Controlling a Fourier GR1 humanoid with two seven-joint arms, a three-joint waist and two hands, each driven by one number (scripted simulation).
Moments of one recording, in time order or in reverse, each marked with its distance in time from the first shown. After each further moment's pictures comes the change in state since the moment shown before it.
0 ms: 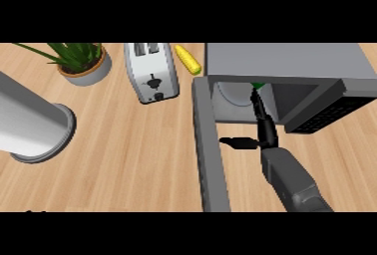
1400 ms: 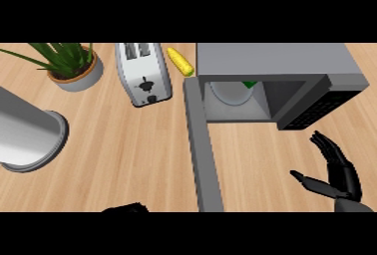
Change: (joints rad) left arm -0.375 -0.049 -0.237 0.215 -0.309 0.019 0.232; right arm 0.495 -0.254 -0.004 -0.392 -0.122 0.348 0.023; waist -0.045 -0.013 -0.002
